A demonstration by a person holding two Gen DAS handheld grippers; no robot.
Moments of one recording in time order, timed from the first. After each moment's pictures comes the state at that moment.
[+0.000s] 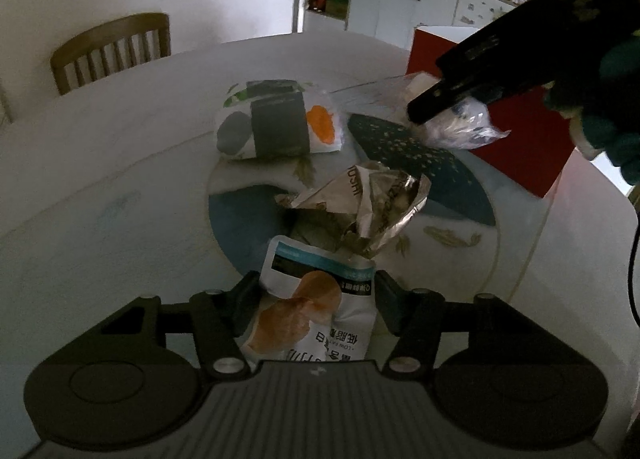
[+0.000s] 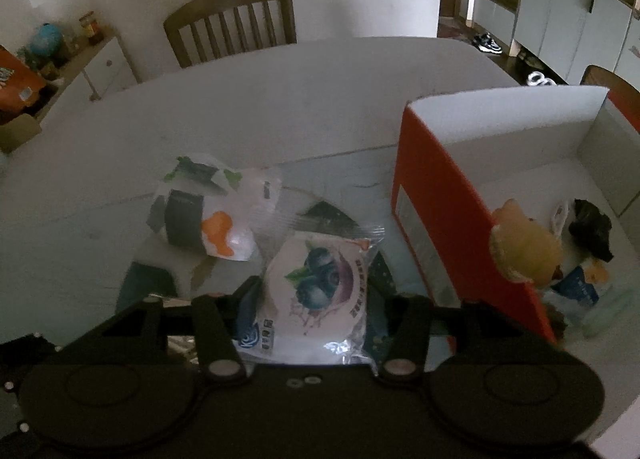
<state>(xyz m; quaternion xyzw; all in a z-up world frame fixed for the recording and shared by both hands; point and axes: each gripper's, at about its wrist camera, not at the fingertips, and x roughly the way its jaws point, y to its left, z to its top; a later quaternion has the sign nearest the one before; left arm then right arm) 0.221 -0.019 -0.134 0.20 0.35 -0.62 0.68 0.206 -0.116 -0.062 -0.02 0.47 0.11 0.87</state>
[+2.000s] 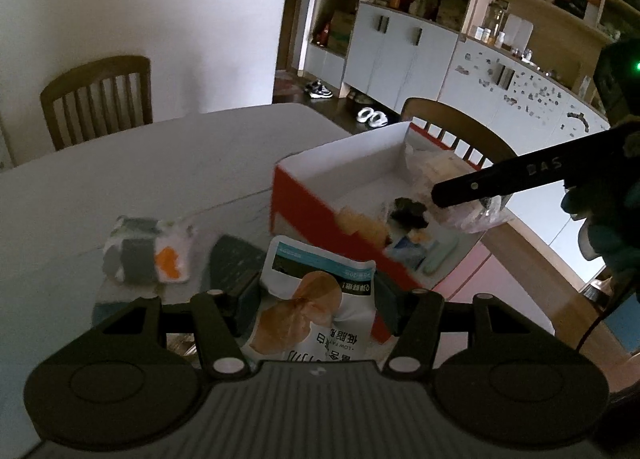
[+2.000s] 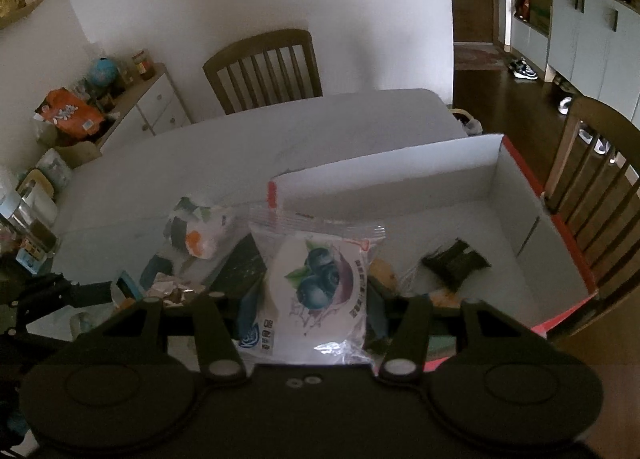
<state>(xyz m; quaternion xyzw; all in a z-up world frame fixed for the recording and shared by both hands) 0.084 -0.100 0.014 0.14 0.35 -0.61 0.70 0.185 -0.294 0.047 0.00 0.44 0.21 0.87</state>
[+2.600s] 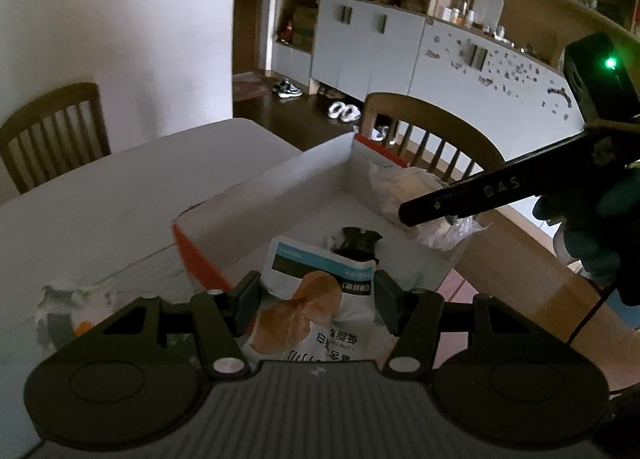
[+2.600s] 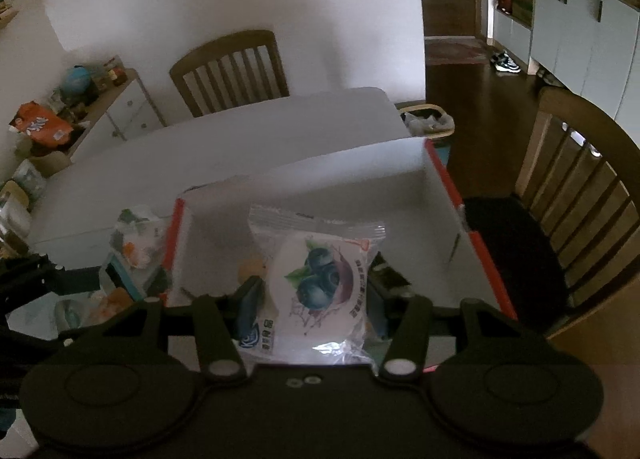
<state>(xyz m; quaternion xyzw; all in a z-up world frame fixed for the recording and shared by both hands) 0.034 -0.201 0.019 0.18 0.33 -0.64 0.67 0.231 -0.368 0.037 0.00 0.45 0.19 0.87</state>
